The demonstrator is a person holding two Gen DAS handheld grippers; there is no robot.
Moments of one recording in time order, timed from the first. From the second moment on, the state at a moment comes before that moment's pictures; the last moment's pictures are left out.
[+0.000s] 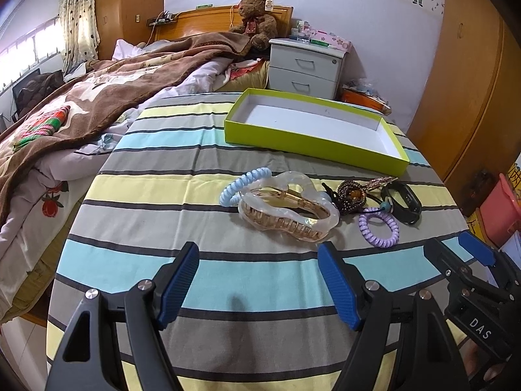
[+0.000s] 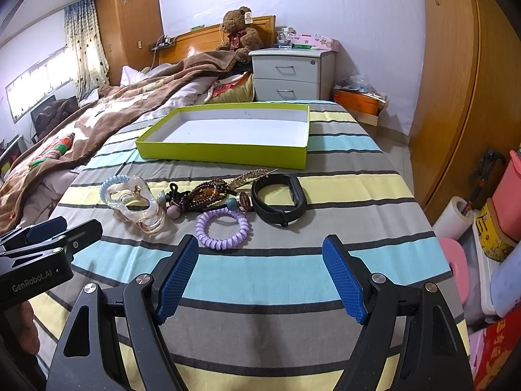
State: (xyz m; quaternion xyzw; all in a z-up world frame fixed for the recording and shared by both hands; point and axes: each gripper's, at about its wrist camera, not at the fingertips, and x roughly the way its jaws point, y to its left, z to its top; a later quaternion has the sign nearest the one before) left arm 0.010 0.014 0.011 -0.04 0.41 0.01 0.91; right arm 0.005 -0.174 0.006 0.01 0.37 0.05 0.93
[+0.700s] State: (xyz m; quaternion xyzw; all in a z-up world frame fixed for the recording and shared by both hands) left arm 0.021 0.035 0.013 -0.06 0.42 -0.01 0.91; right arm 0.025 -0.195 0.007 0.01 0.38 0.03 0.92
